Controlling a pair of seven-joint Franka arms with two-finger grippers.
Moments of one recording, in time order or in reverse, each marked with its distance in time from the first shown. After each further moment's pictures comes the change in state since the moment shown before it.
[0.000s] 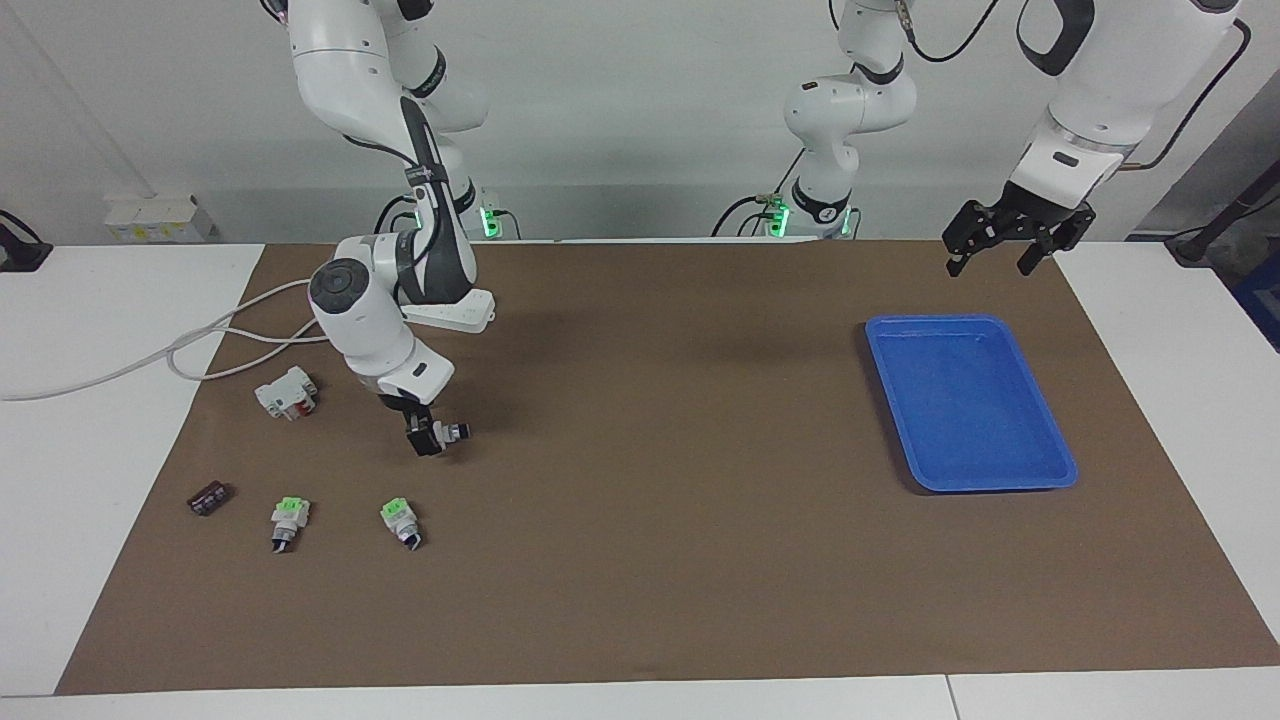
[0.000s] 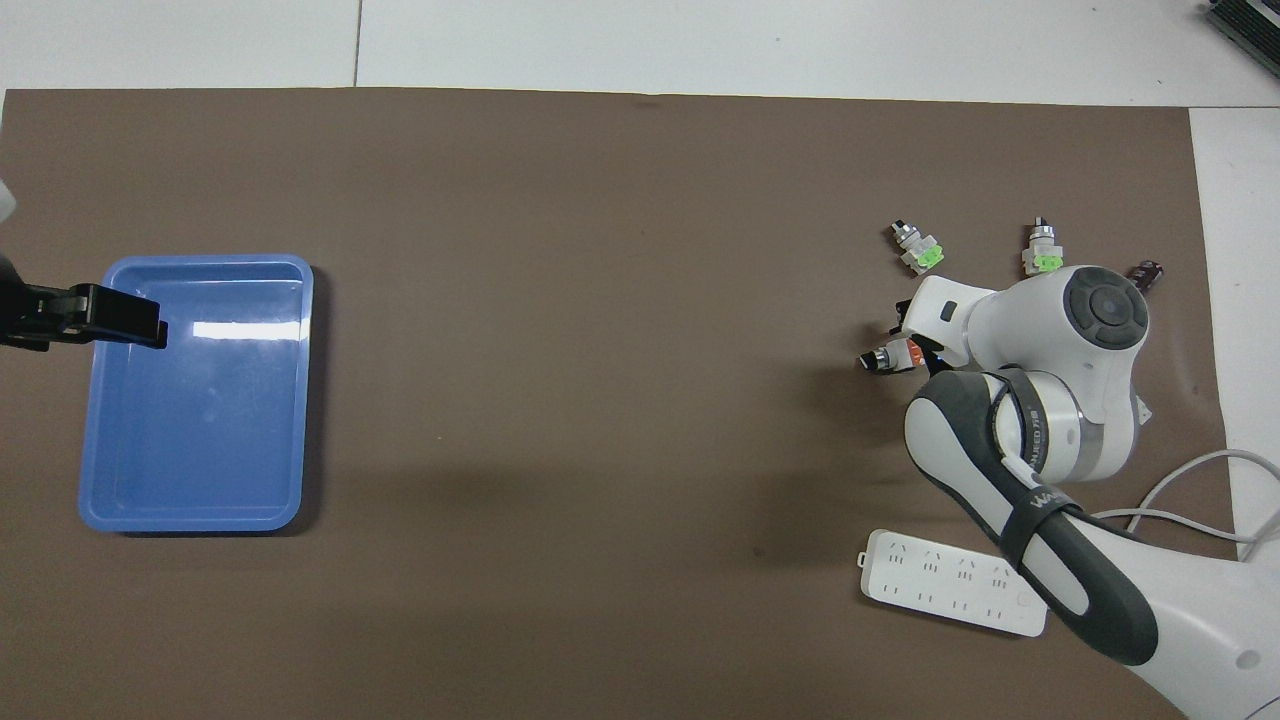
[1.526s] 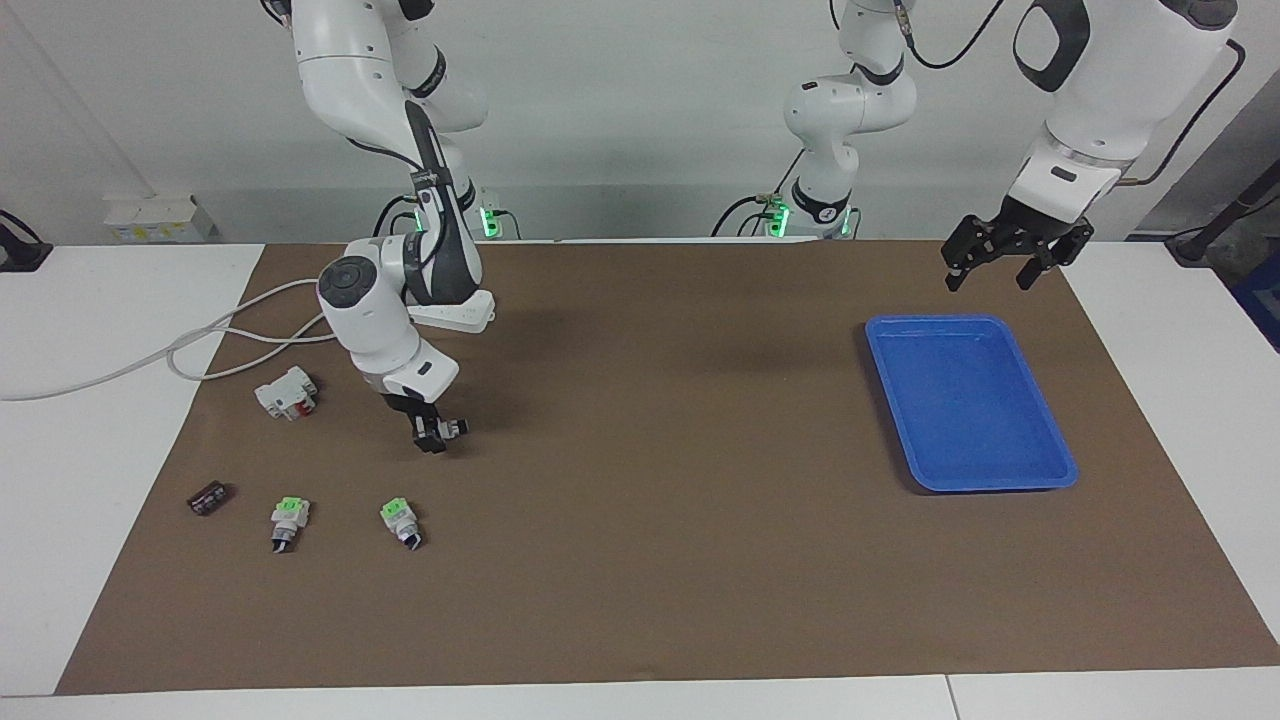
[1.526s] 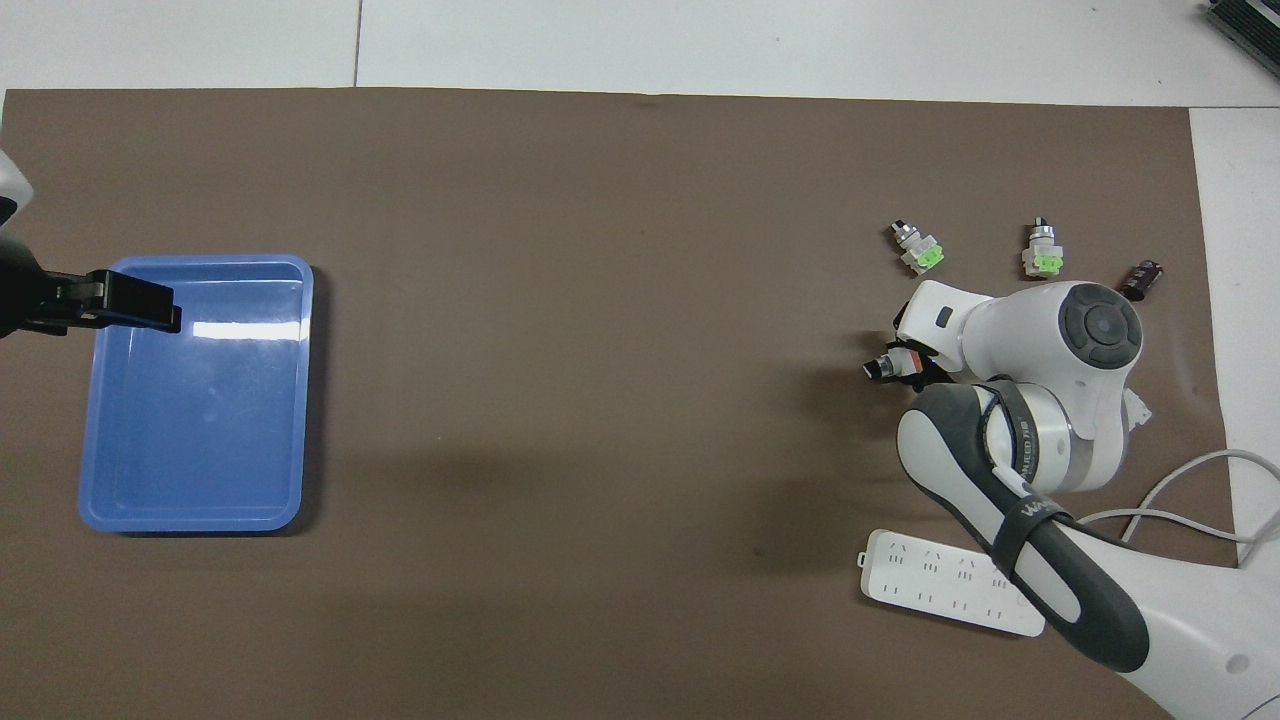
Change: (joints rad) left arm -0.002 0.017 0.000 -0.011 -0.022 0.054 0.000; right arm 0.006 -0.013 0.002 -0.036 0.008 0.082 0.010
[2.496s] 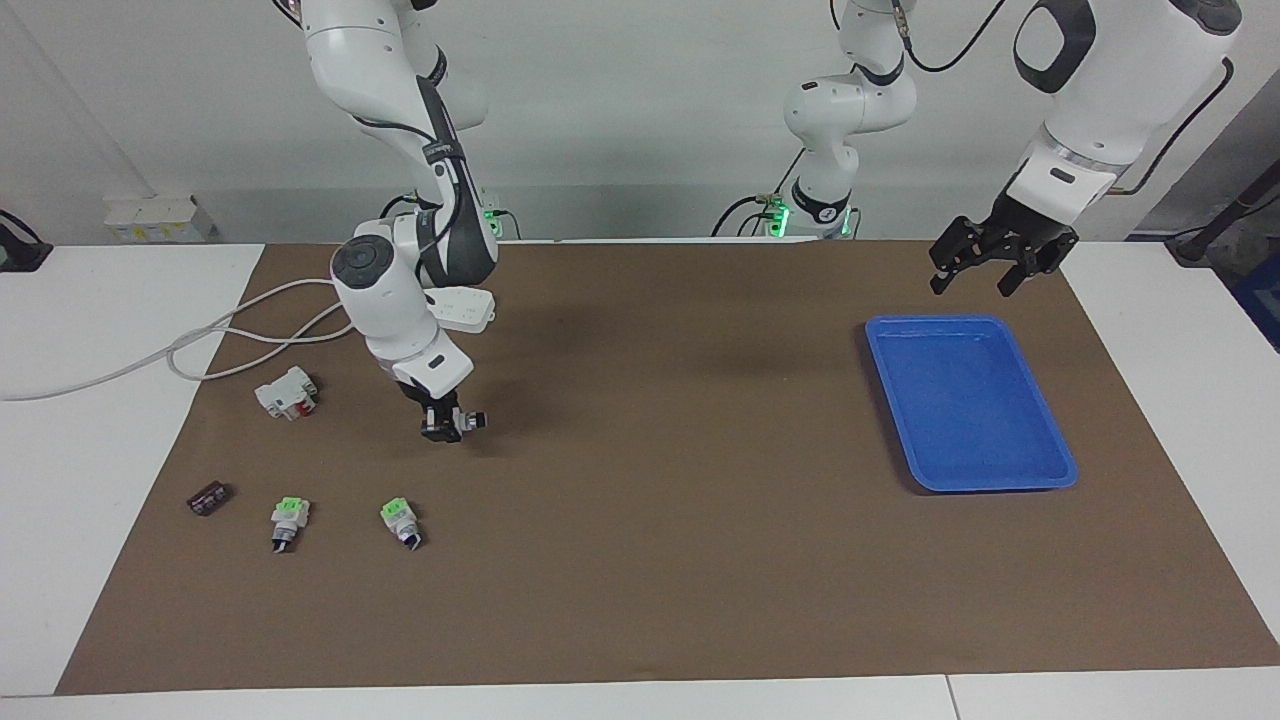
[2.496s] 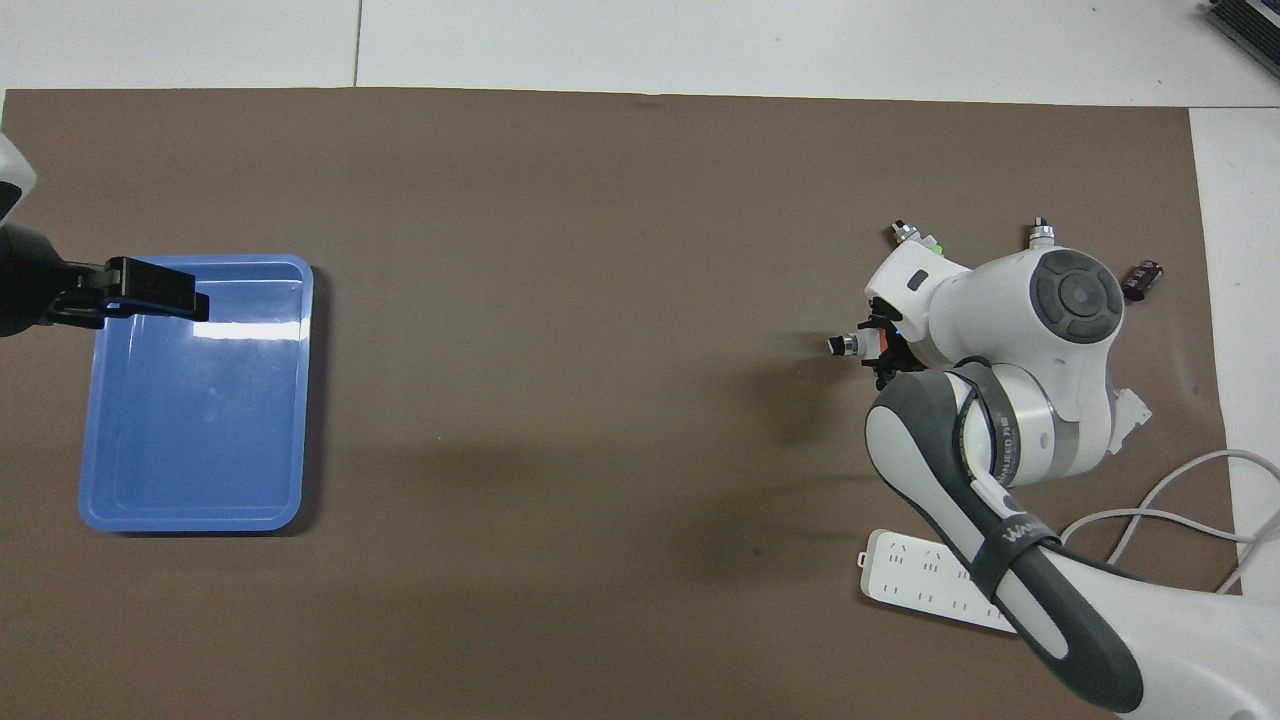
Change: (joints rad) left arm 0.002 0.012 0.003 0.000 -0.123 0.029 -0.025; right arm 0.136 -0.037 0.008 0.139 0.000 -0.140 0.402
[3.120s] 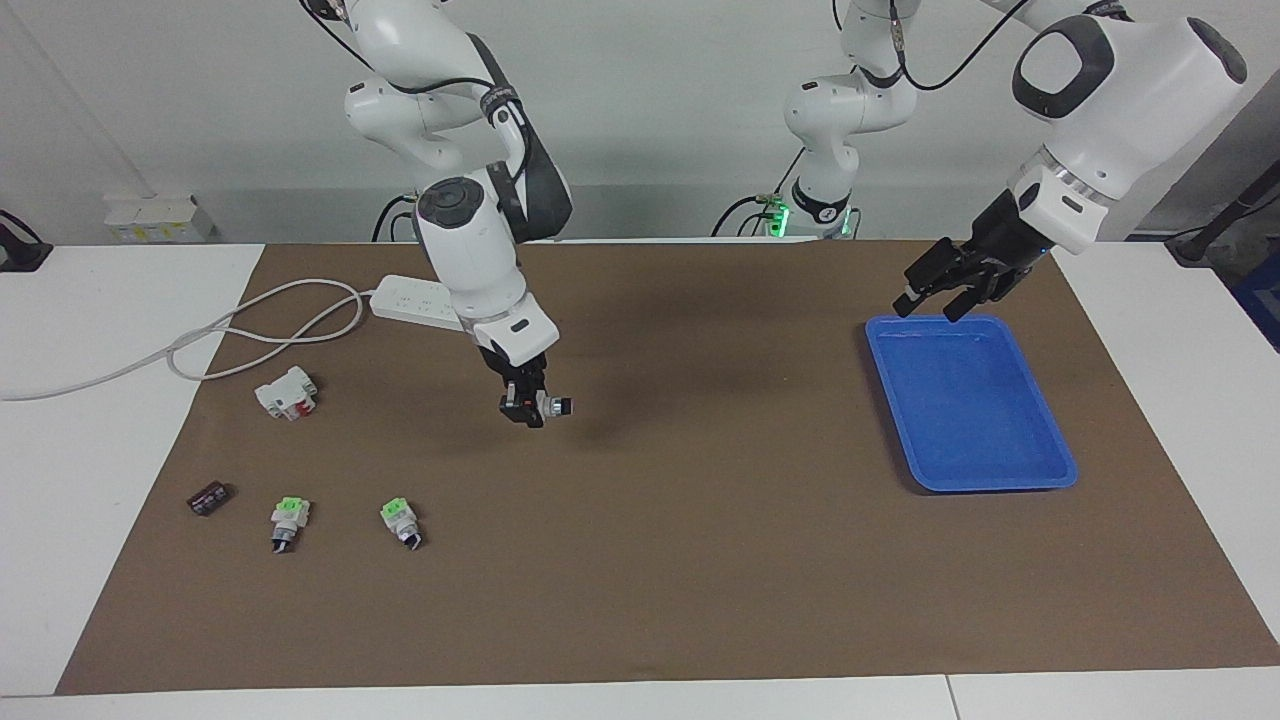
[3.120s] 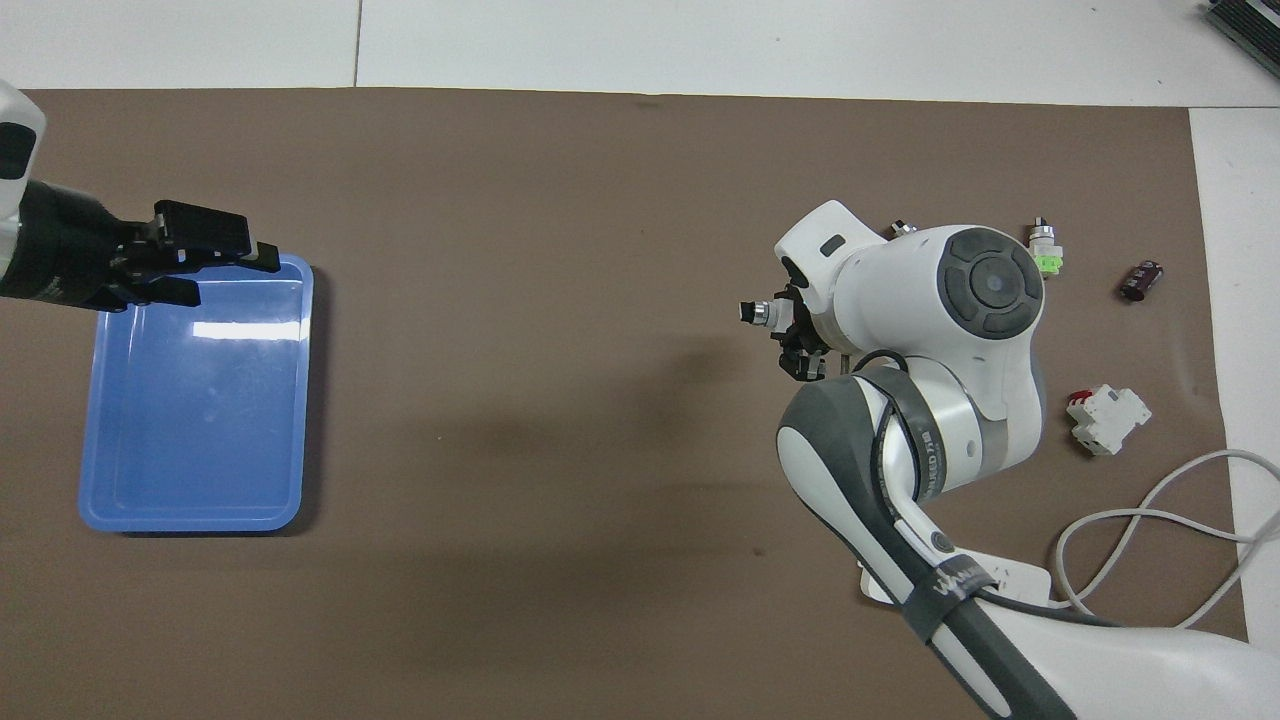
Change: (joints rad) left arm 0.000 0.077 -0.005 -0.010 -0.349 0.109 -0.130; right arm 0.107 0.007 0.016 0.183 0.077 -0.104 0.256
